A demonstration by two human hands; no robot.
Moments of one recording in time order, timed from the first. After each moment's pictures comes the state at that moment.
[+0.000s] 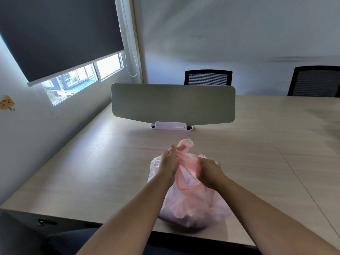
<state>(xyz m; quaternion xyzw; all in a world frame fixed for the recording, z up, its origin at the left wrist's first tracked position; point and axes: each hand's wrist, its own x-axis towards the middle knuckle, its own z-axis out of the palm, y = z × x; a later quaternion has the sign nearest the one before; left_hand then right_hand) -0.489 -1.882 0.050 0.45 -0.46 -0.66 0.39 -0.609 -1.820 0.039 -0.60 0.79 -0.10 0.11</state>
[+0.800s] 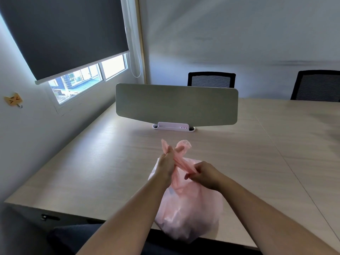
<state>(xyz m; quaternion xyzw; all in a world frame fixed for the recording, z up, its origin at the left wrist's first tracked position) -0.472 -1.874 0.055 0.44 -0.45 -0.67 0.39 -0.603 -1.808 0.051 -0.60 0.70 -0.21 0.32</state>
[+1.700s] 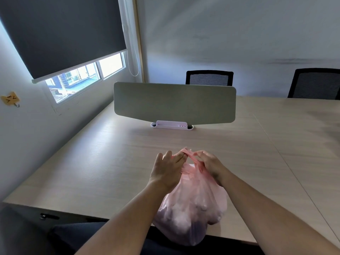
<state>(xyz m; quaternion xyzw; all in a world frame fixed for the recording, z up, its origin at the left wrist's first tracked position) -0.447 -1.864 0.037 0.34 -0.92 0.16 0.12 -0.611 -1.816 0.052 -0.36 0.64 -0.49 0.46</state>
